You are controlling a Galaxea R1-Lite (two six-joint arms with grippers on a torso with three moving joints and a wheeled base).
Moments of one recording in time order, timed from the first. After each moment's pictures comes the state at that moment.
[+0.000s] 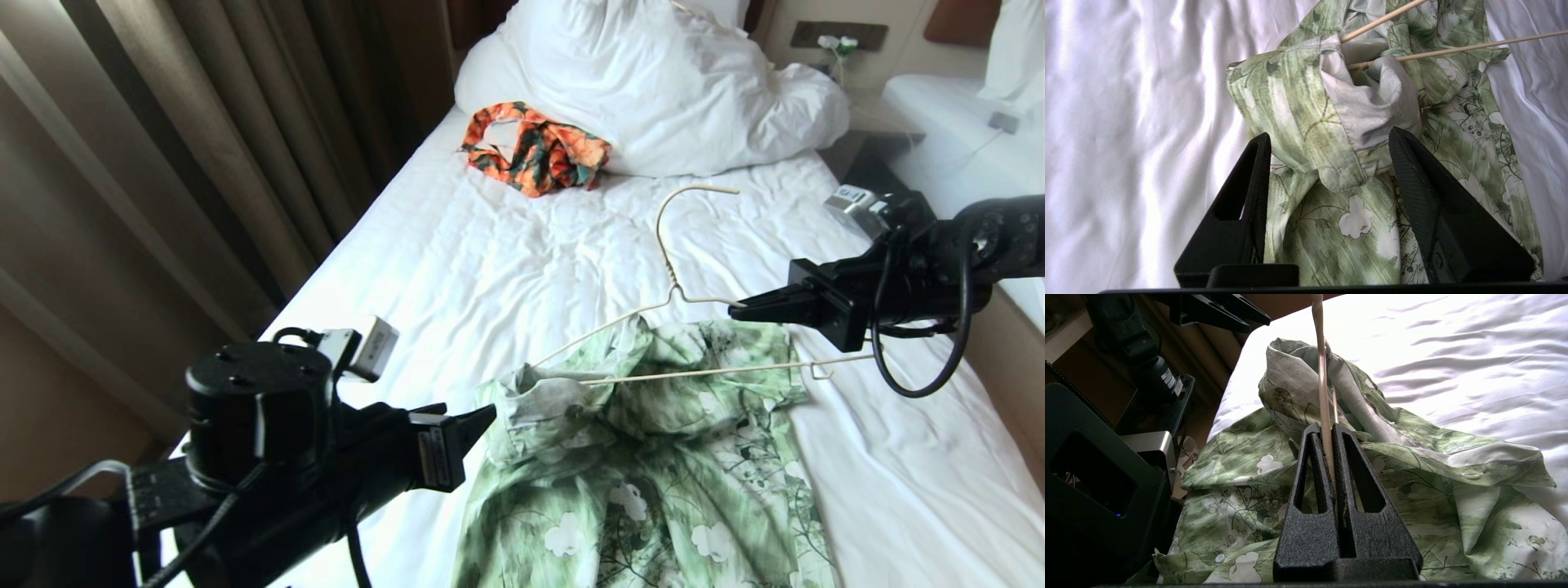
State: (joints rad) left arm -0.76 1.49 -0.51 -0.63 0.26 -0.35; right arm 0.02 2.02 -1.66 0.56 1.39 -0.89
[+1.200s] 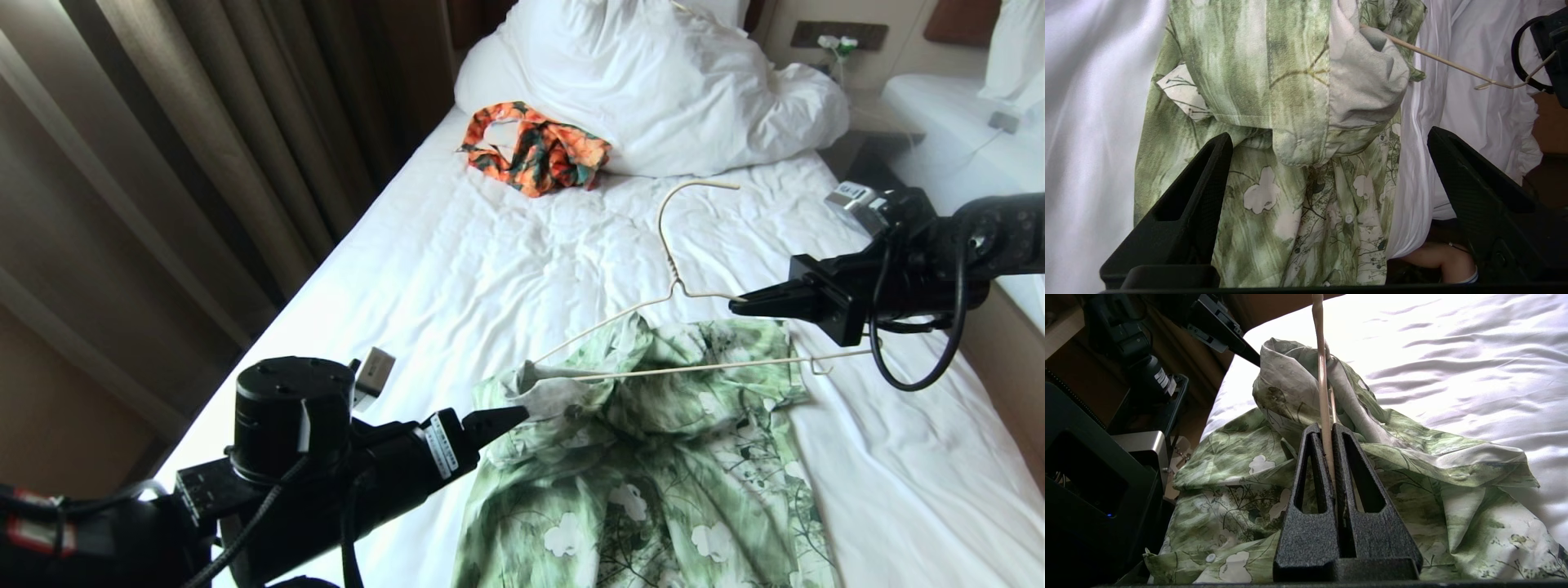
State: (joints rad) left arm -0.68 1.61 -0.47 -0.77 -0.02 -0.85; right arm 0.01 2.04 -1.69 0.56 1.39 -0.89
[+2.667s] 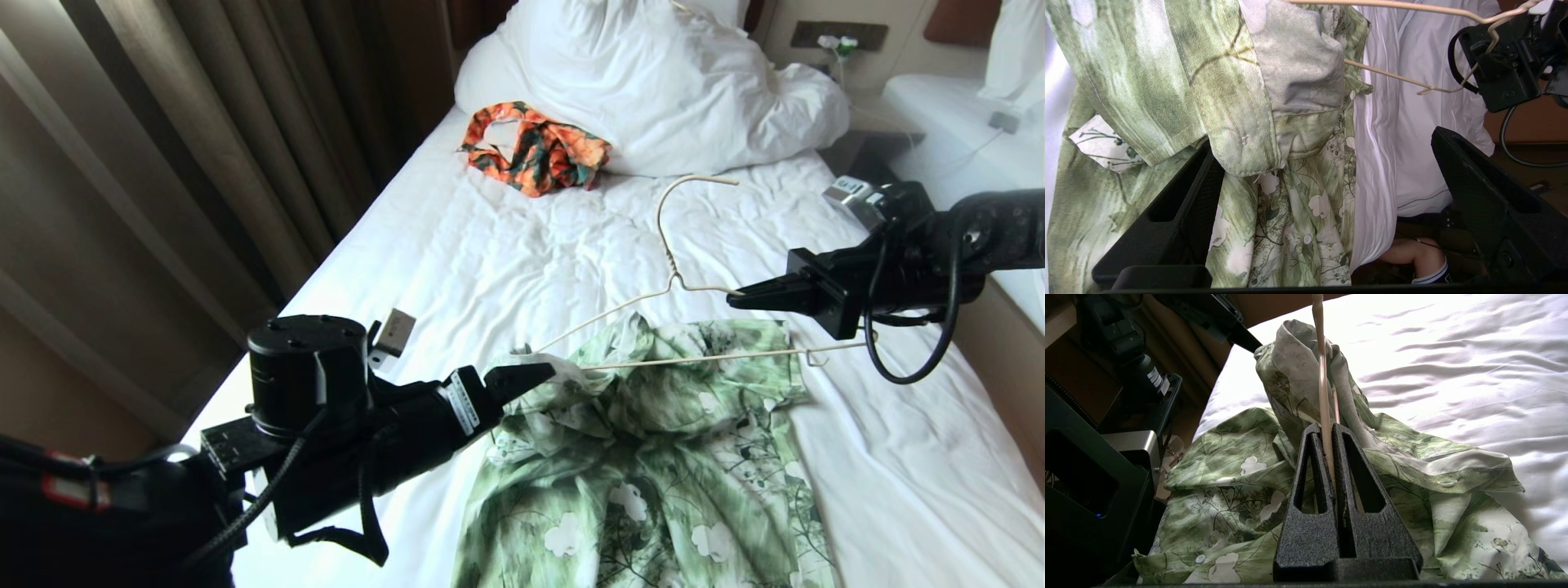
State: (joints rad) left arm -0.68 1.64 -0.59 -0.79 -0.09 -0.86; right arm 0.01 2.06 -1.74 0.56 1.39 -0.89
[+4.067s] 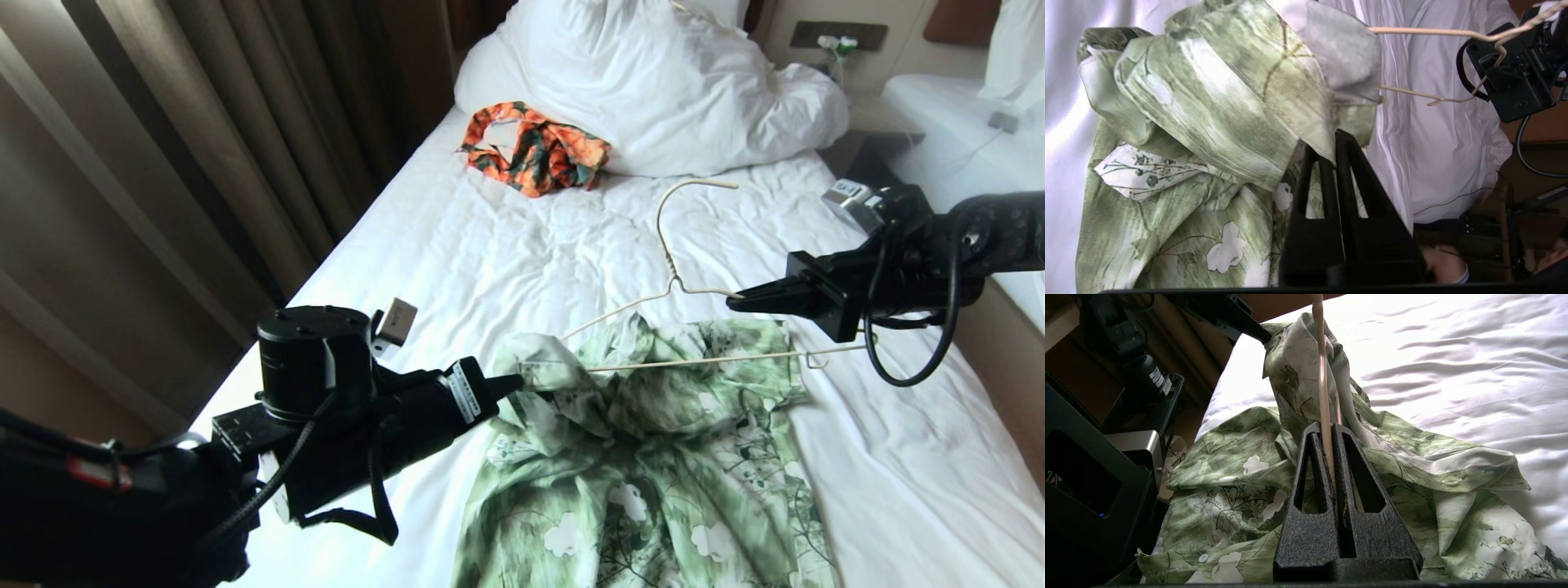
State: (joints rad) left arm -0.65 1.67 -0.62 -0.80 -0.09 -0.79; right arm 0.01 2.06 -1.72 0.56 1.39 -0.89
